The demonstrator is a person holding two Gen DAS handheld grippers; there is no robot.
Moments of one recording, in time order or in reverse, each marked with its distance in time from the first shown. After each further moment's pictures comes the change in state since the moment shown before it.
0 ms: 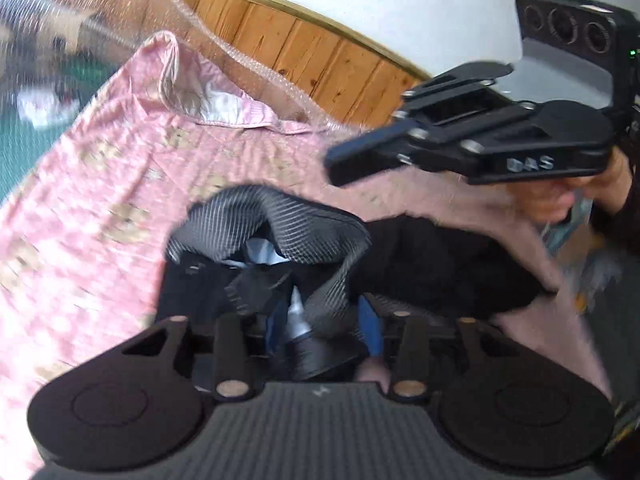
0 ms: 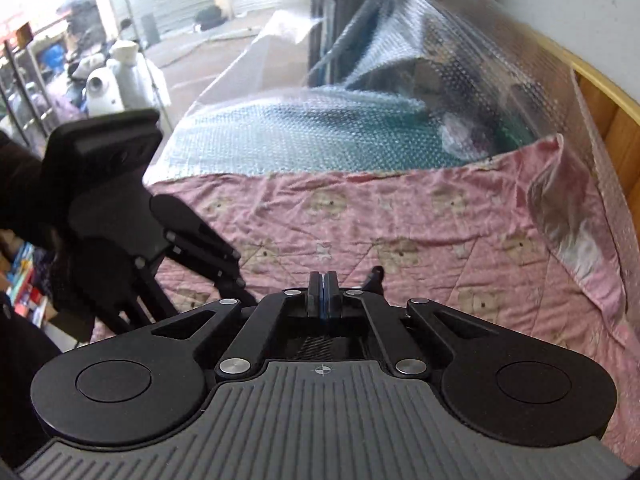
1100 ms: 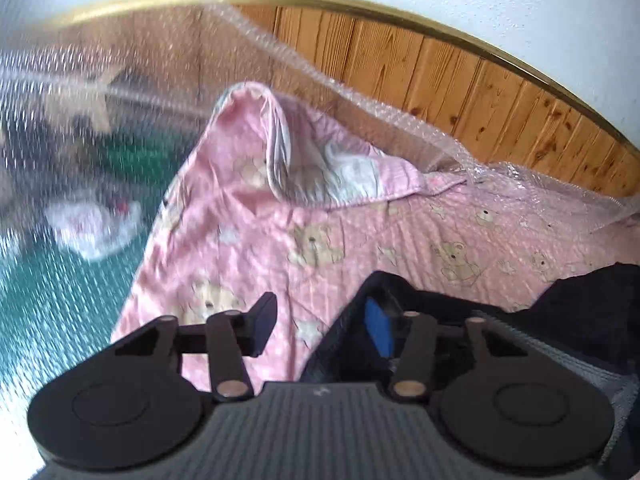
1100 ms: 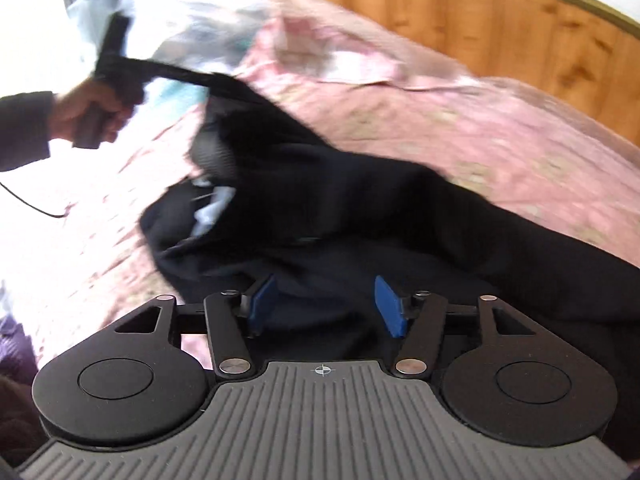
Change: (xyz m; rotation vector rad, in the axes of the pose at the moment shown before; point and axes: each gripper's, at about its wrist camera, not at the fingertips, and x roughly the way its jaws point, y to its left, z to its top) left arm 0.112 0.087 0.112 0.012 0.019 0.163; right arm -0.075 -0.017 -0.203 0.692 -0.017 -0.406
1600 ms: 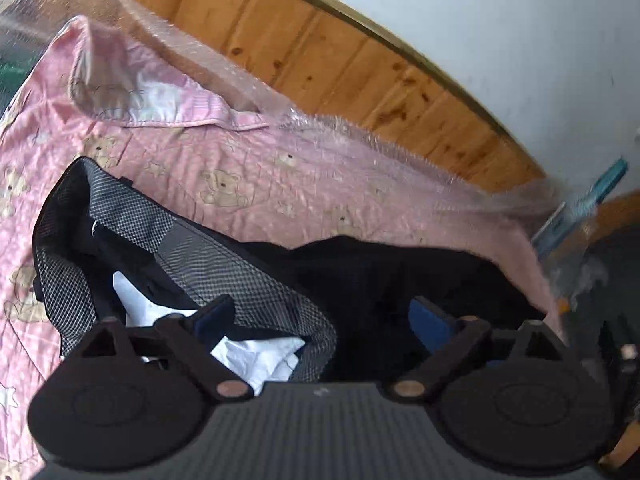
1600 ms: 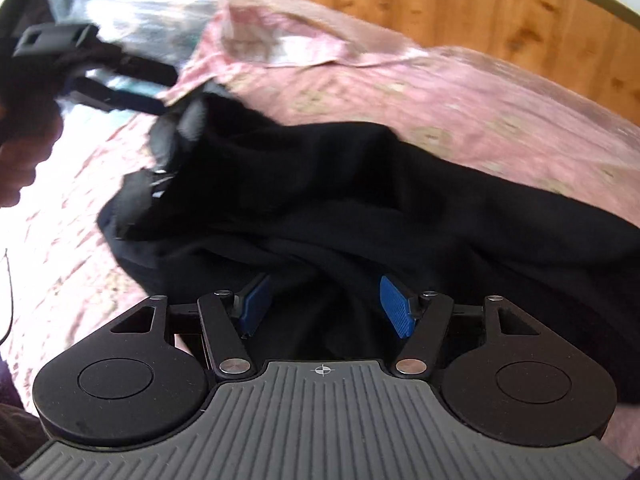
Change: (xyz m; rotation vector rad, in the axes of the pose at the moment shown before) left arm -0.005 -0.185 -0.034 -0.071 0.146 -0.183; right arm -0.015 -0.021 -0.045 0.154 -0.004 -0.174
